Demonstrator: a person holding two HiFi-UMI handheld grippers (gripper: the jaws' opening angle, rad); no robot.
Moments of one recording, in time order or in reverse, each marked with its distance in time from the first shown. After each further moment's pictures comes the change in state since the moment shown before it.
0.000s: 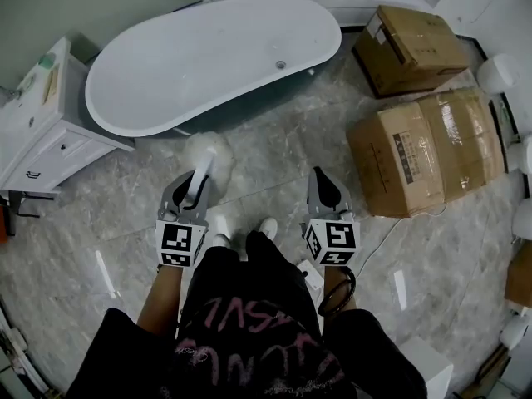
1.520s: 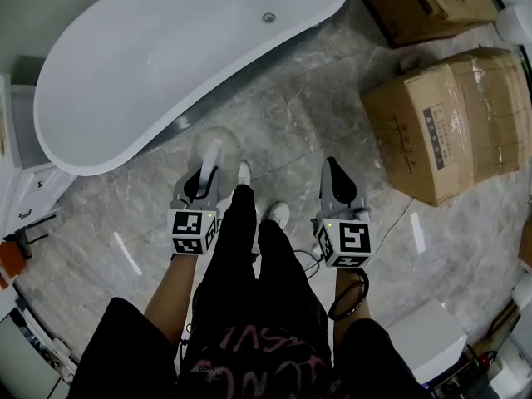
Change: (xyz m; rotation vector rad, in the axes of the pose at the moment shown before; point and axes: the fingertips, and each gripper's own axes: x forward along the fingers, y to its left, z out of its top) left arm 0.225 0.009 -0.142 -0.186 0.293 -0.138; right arm 0.153 -0.086 -0.105 0.094 0.167 -0.121
